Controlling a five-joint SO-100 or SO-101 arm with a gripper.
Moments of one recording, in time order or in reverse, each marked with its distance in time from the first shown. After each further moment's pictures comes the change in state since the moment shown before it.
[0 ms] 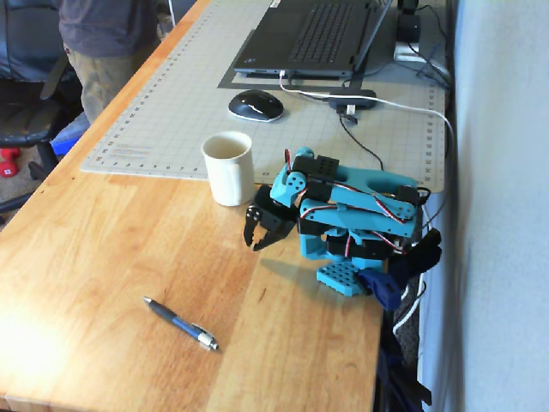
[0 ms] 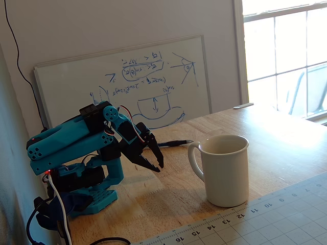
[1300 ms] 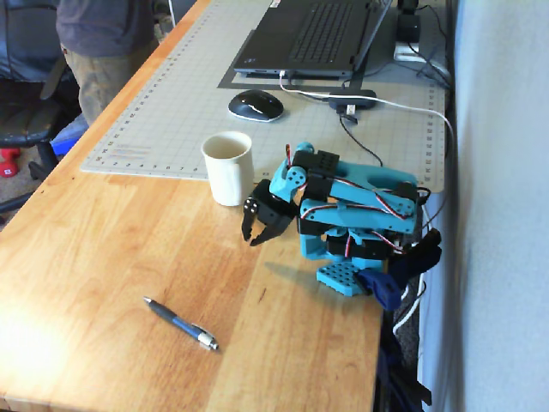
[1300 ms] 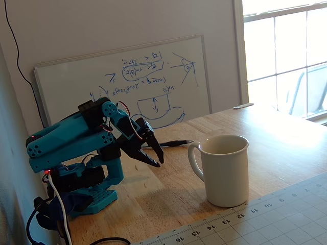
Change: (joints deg) arm -1.1 -4.1 -5.2 0.4 10.0
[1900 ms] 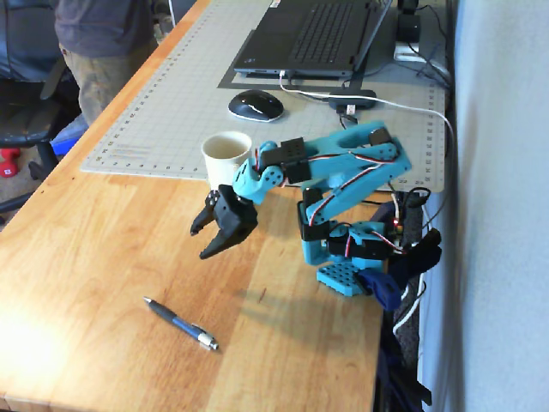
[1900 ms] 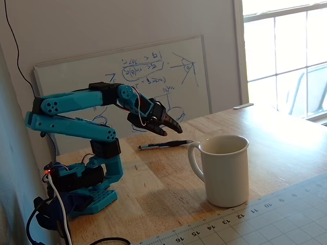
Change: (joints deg) arm -18.3 -36.8 -14.0 -31.7 56.5
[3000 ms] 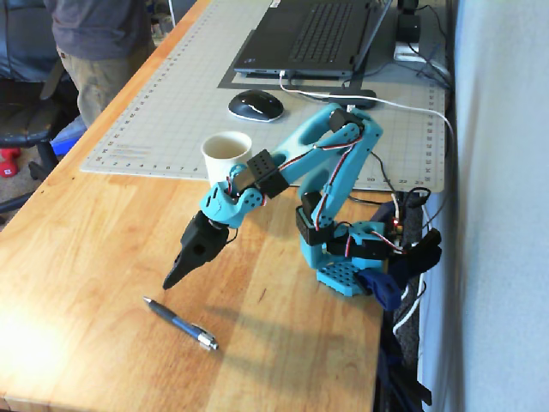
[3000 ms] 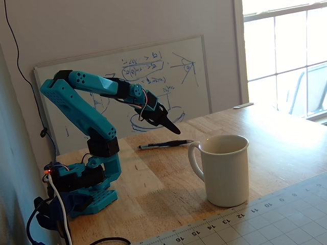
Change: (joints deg) arm -12.0 -26.0 -10.0 -20.7 47.5
